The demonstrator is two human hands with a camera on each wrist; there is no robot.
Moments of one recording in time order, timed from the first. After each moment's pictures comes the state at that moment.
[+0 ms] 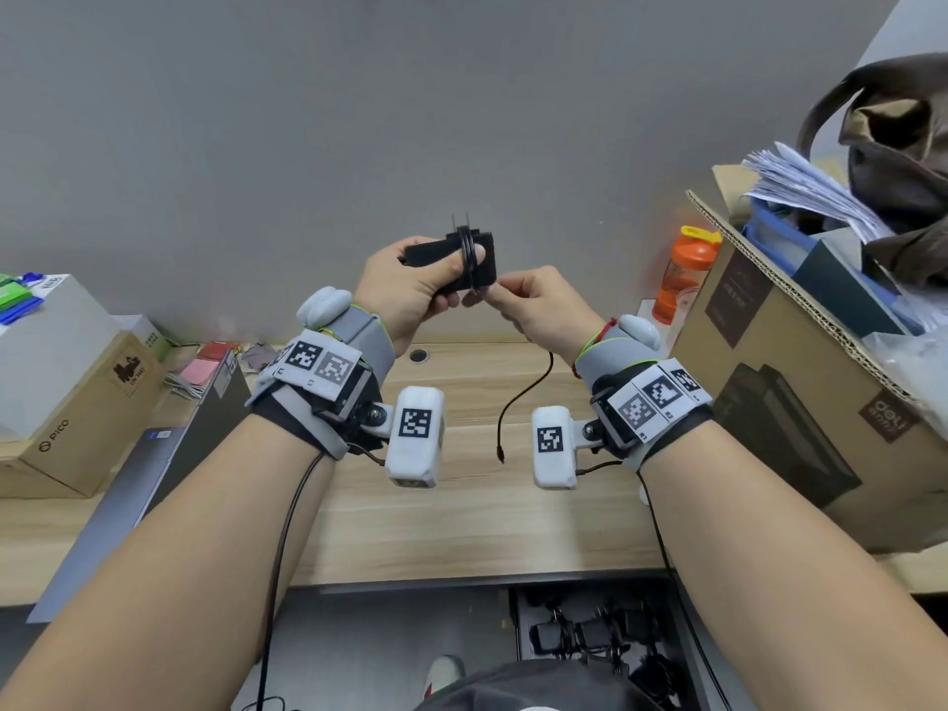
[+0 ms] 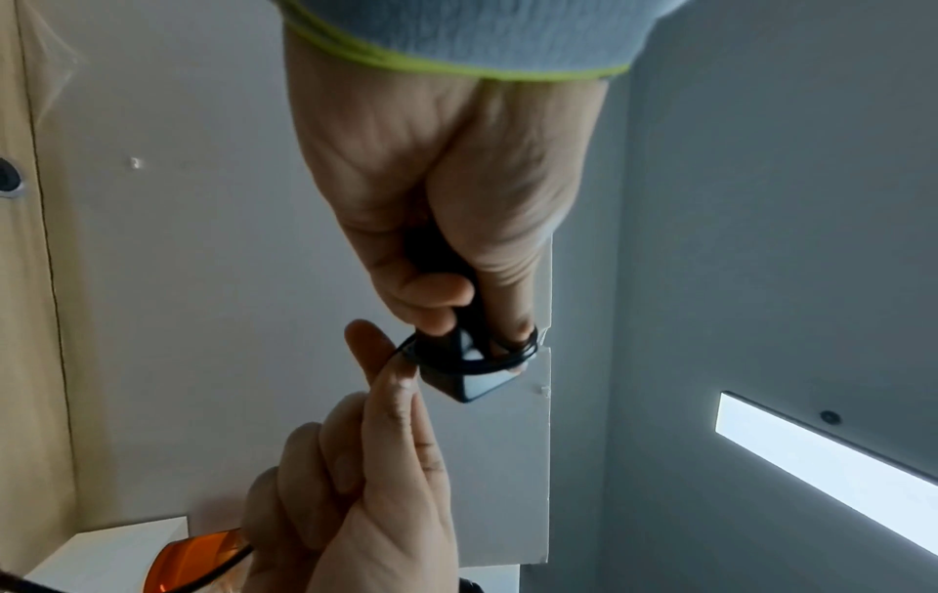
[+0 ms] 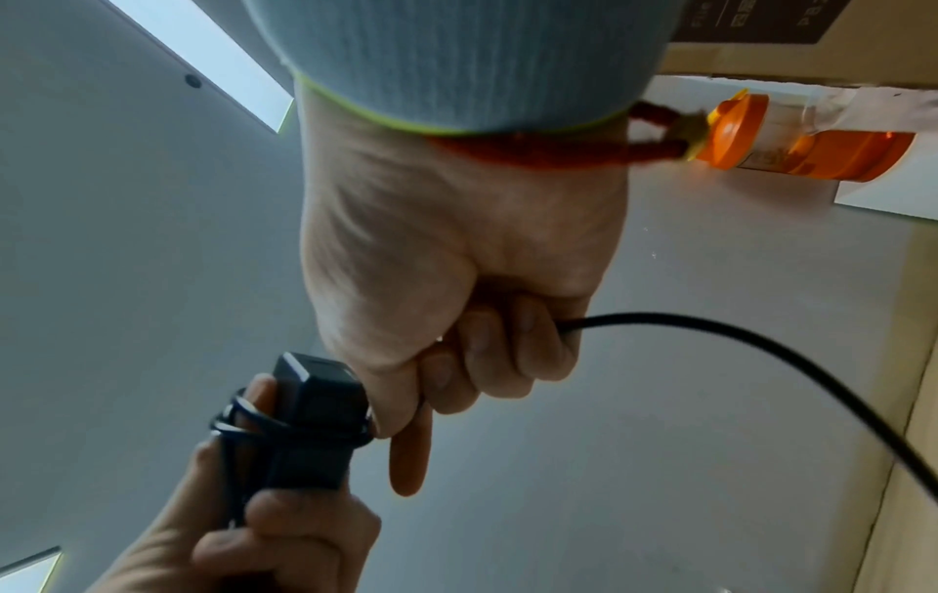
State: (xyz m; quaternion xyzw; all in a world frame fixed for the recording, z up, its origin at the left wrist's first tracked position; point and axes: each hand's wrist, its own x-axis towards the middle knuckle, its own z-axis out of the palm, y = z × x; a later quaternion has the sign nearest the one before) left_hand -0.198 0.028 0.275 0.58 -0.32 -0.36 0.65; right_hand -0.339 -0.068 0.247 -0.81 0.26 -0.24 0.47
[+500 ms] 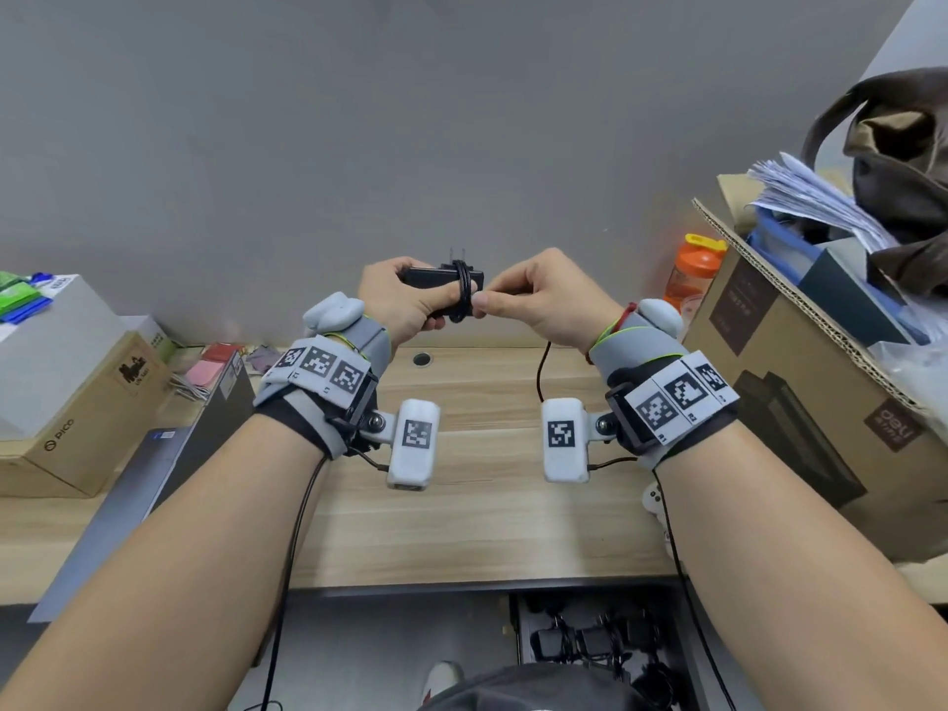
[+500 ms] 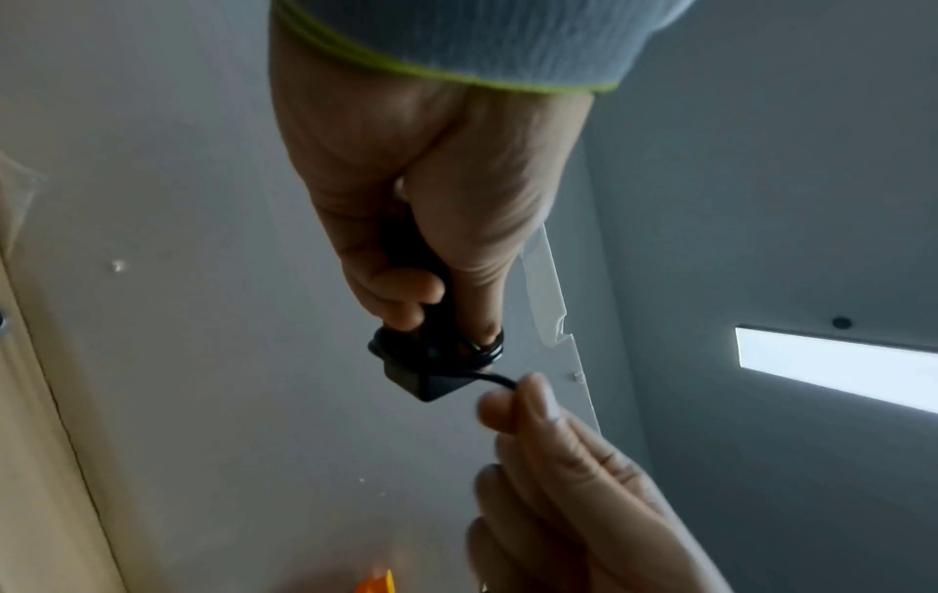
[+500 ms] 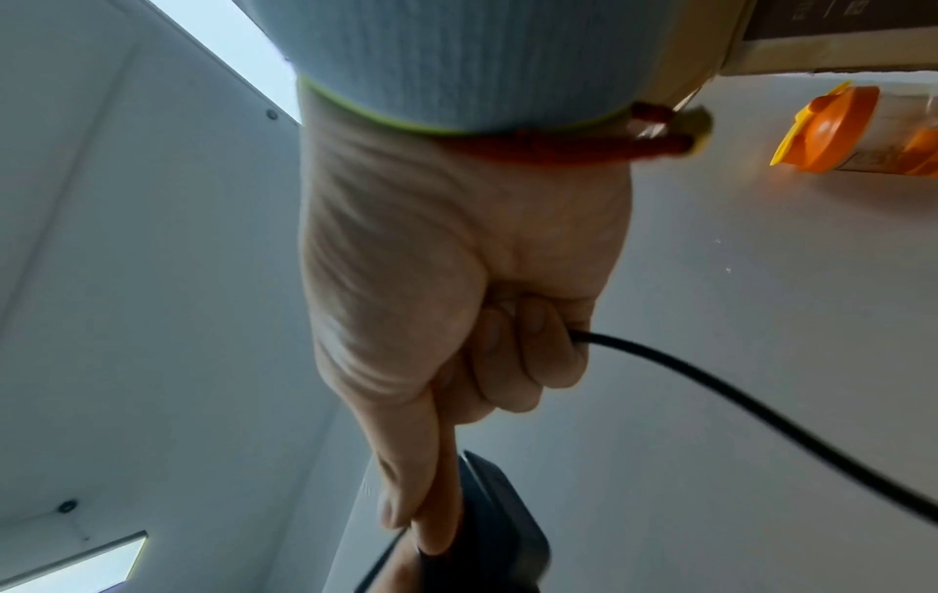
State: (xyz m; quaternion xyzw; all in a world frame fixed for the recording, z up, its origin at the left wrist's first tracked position) left_hand -0.181 0.034 0.264 0.68 -0.33 -0.28 0.59; right_hand -0.343 -0.061 0.277 -0.86 0.22 -0.22 0.40
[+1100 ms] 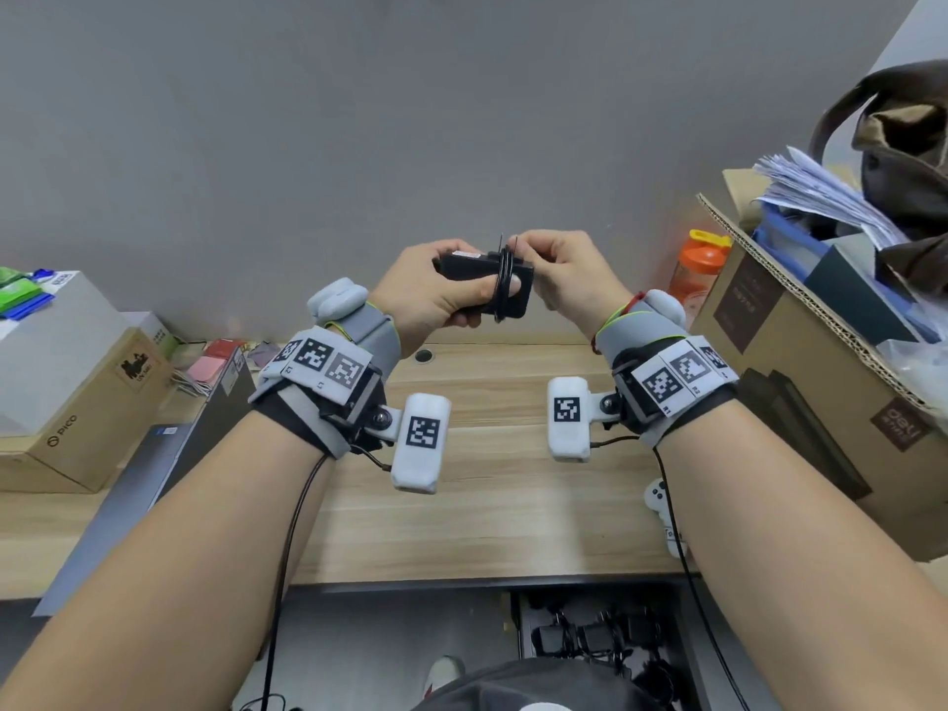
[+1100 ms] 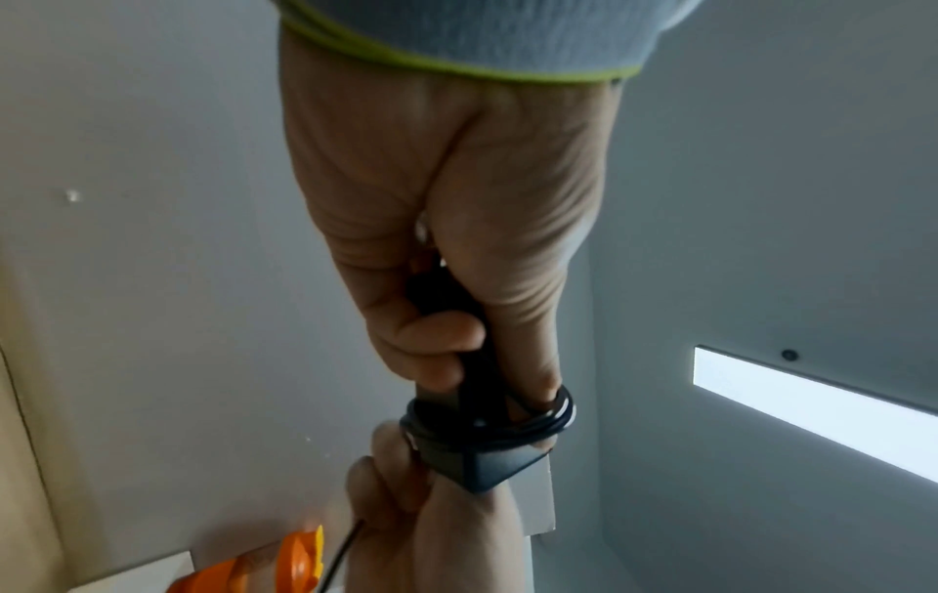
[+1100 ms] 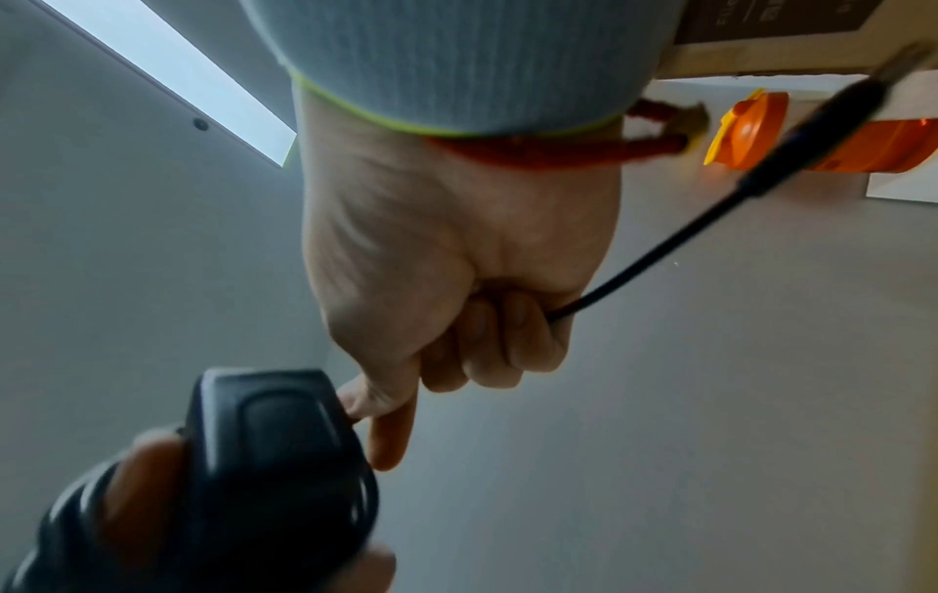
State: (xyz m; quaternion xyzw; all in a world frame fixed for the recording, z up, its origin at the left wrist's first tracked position) left_hand -0.205 0.038 0.286 0.60 -0.44 -0.37 0.56; right_hand -0.340 -0.080 0.273 -0.79 0.21 -0.33 0.48
